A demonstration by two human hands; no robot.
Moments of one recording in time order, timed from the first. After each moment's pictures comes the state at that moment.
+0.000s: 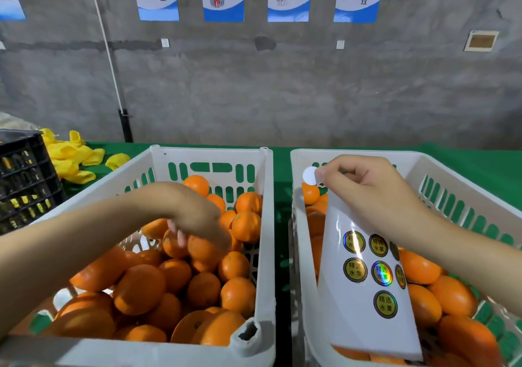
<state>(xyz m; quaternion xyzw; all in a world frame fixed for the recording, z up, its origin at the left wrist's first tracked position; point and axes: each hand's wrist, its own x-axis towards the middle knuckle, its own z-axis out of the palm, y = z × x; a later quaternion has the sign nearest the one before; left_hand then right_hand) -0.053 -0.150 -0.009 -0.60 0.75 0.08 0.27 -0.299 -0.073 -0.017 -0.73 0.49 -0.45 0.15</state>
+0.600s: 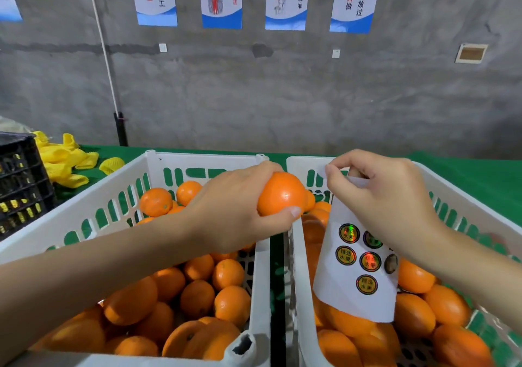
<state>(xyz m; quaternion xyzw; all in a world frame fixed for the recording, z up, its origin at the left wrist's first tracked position) -0.083 -0.114 -0.021 -0.39 0.88 0.01 -0.27 -0.304 -0.063 -0.008 -0.70 0.52 -0.47 -0.12</state>
